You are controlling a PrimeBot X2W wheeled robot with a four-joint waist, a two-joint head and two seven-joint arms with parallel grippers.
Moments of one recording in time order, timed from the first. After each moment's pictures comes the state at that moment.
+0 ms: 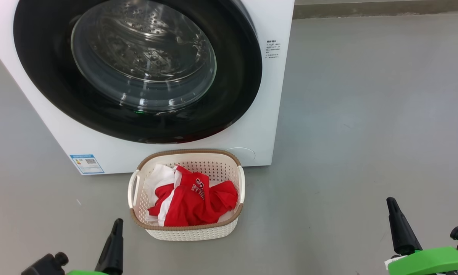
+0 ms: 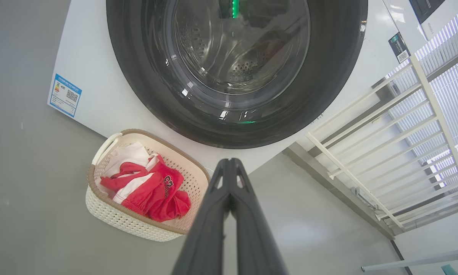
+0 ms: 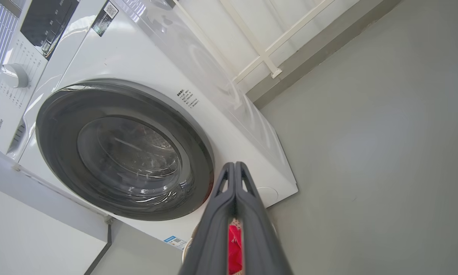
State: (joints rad) left arm 0.00 0.04 -0.03 0.19 -0.85 -0.04 -0.09; right arm 0.07 -0.04 -0.08 0.17 0.89 0.13 -0.11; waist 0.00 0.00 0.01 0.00
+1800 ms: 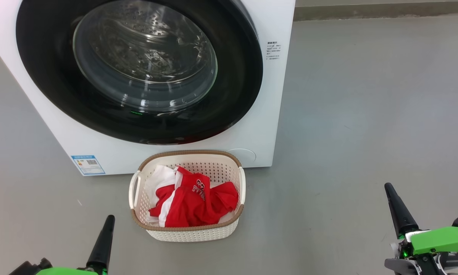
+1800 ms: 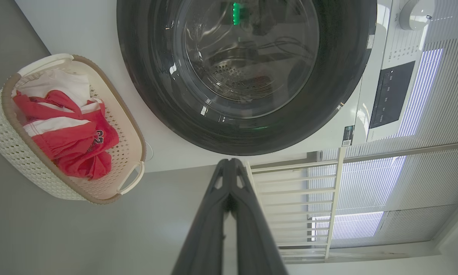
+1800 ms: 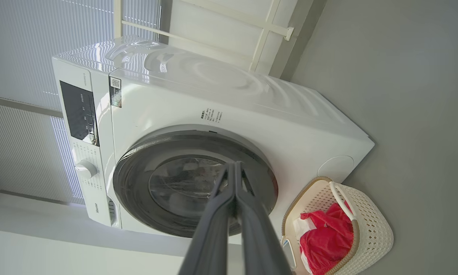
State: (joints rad) left arm -0.05 0.04 0.05 0.25 -1.46 -0.10 0.06; right arm -0.03 -0.05 -0.09 0.25 1.48 0.13 0.04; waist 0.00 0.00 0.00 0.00
